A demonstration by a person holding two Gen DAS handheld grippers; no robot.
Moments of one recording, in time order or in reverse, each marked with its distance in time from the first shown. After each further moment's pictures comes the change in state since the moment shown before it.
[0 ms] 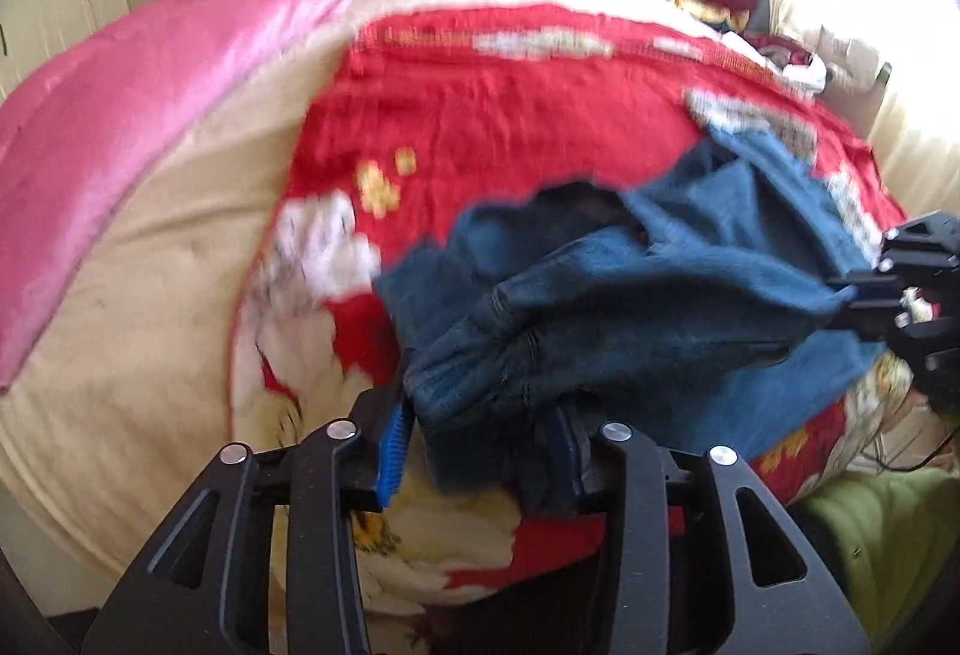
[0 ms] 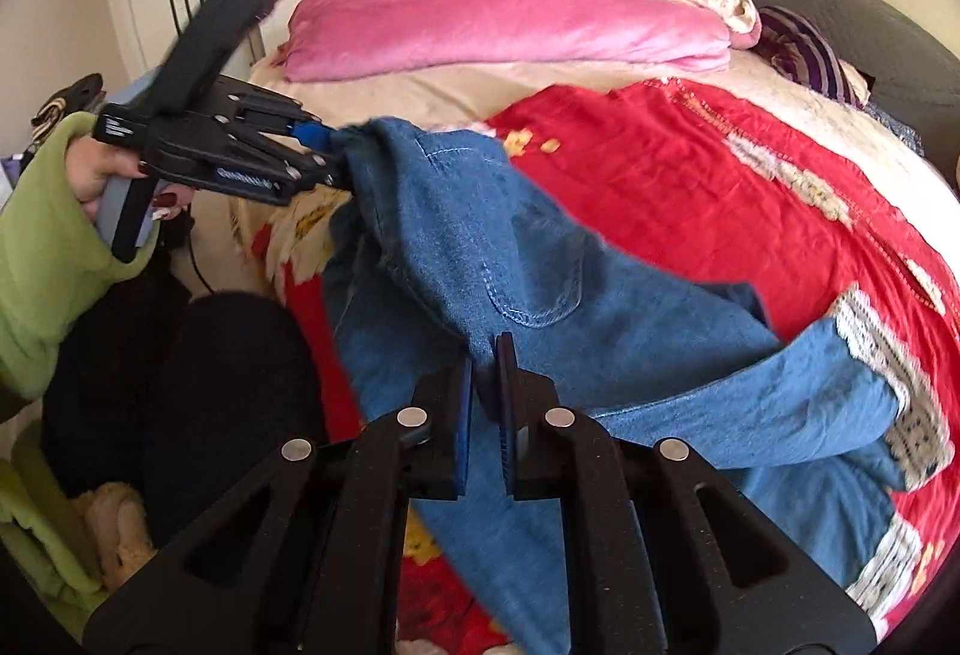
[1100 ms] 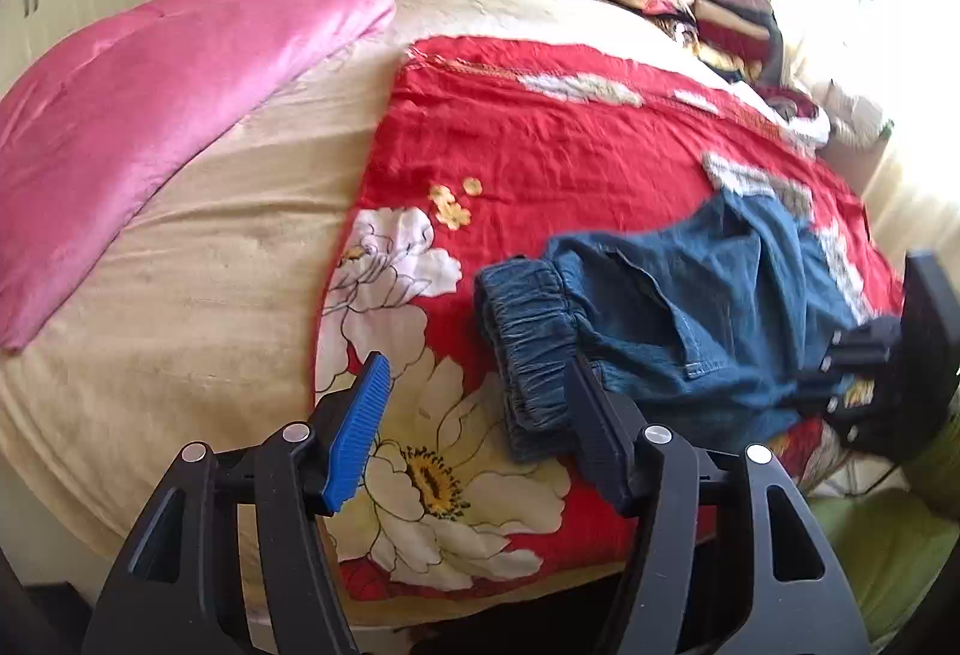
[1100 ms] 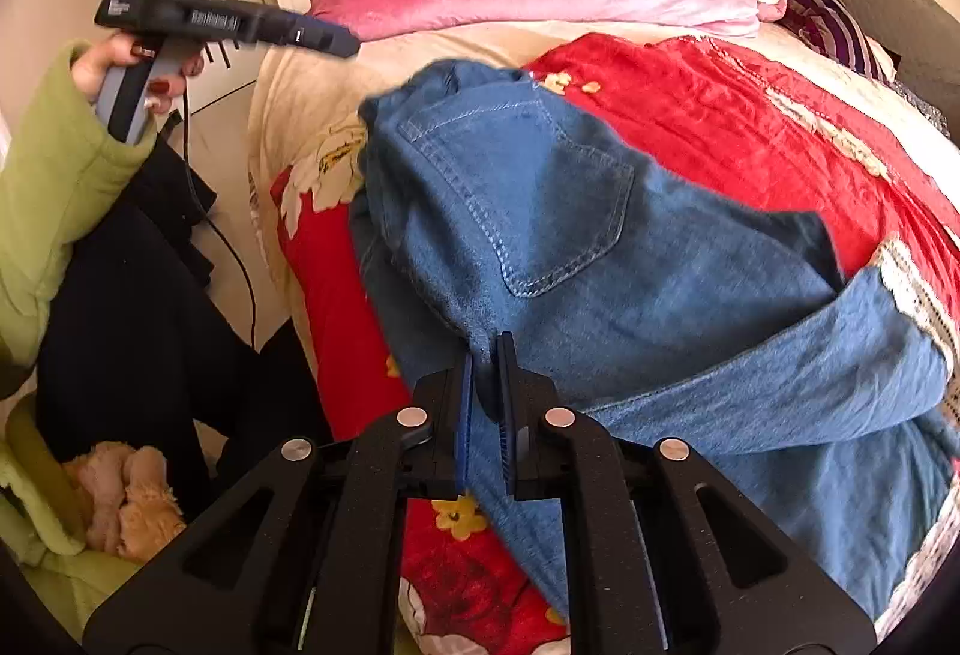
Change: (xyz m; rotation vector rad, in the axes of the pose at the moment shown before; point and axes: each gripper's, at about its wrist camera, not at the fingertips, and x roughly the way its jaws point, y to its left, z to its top) left arm -0.054 0.048 -0.005 -0.102 -0.101 -0.030; right arm 0.028 0.013 -0.034 0.001 0.056 0.069
